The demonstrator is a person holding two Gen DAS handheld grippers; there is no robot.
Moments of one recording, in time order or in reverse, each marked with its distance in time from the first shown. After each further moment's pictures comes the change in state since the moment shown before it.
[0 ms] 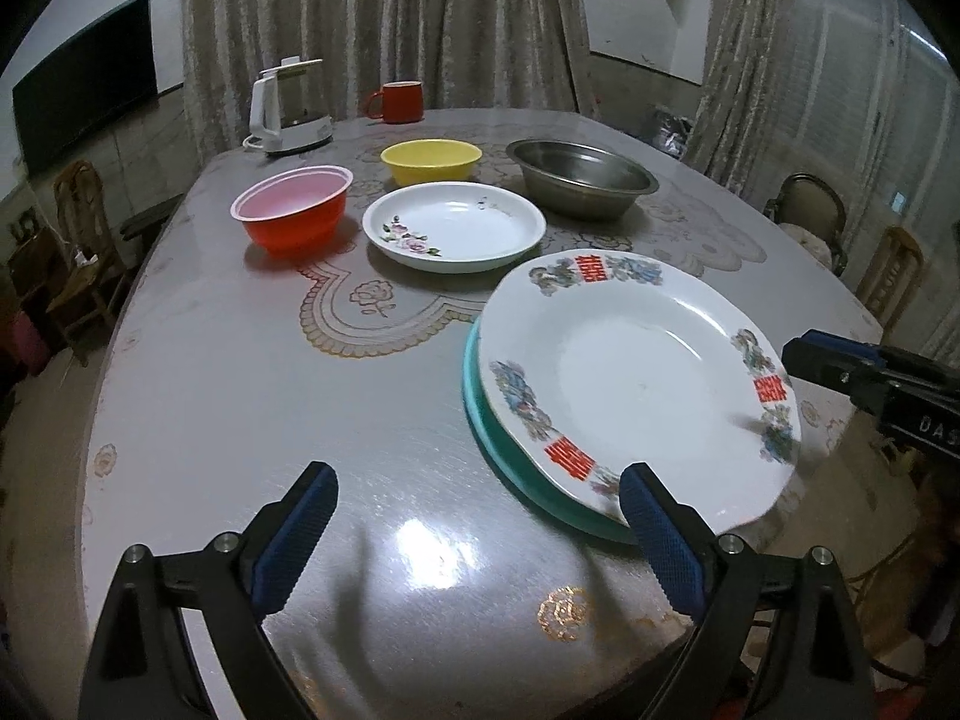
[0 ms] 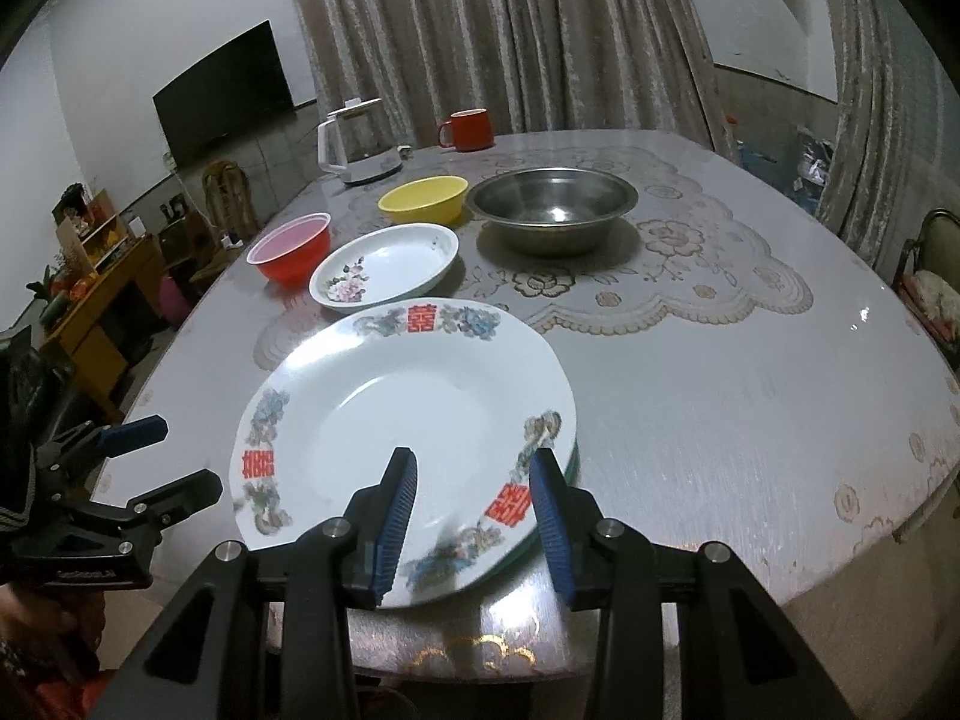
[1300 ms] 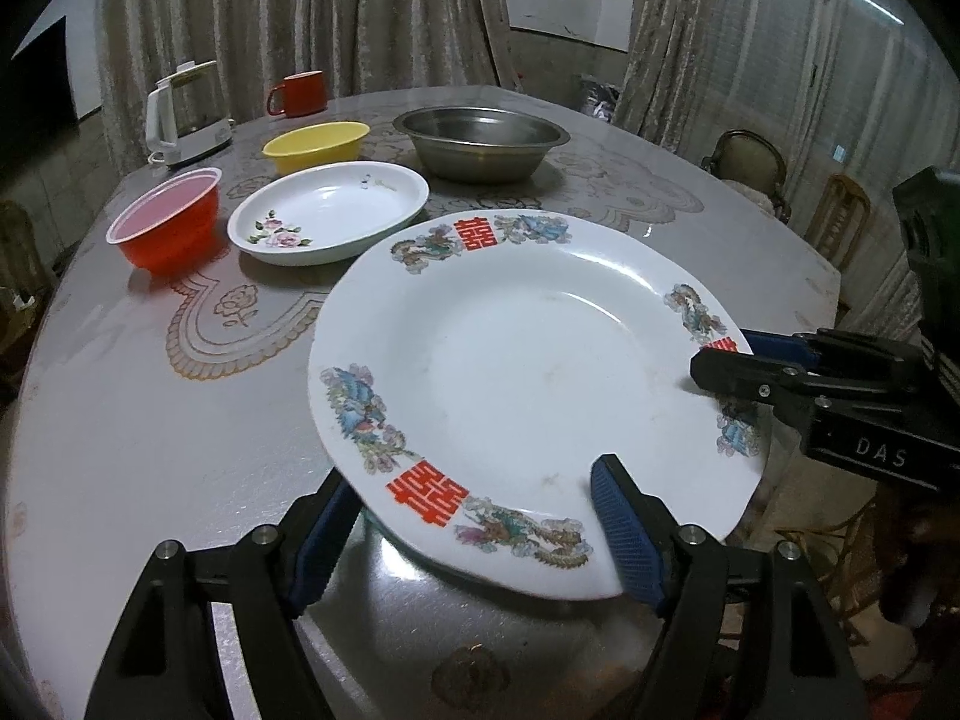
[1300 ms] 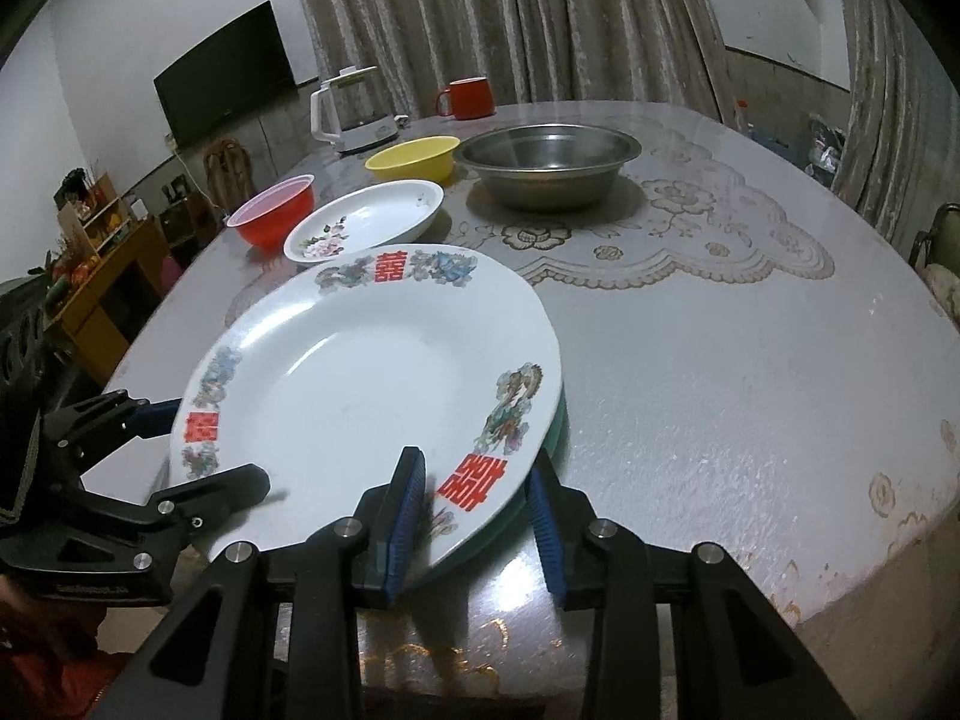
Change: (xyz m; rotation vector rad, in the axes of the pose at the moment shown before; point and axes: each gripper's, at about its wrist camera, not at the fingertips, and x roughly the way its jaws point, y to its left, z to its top) left arm 0.039 -0.047 0.000 0.129 0.032 -0.133; right arm 0.031 -0.019 -0.018 -0.007 0.048 0.020
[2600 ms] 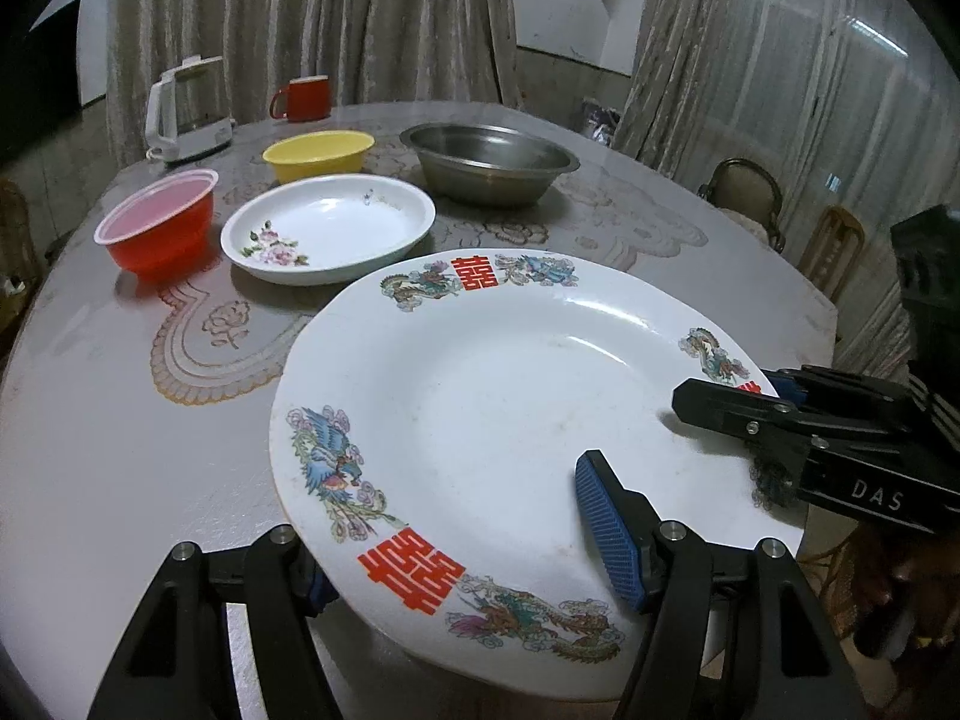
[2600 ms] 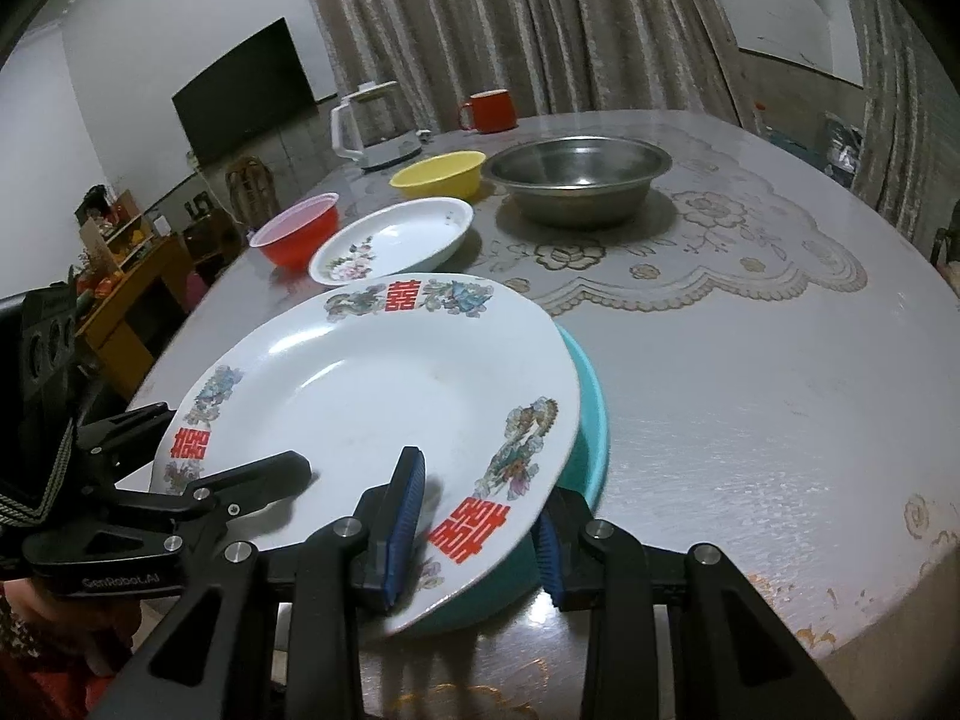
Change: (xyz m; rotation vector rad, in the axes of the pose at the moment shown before) left arm 0.017 0.011 0.014 -0.055 -0.035 -0.046; right arm 0.009 0.005 0.008 0.008 -0.032 0.062
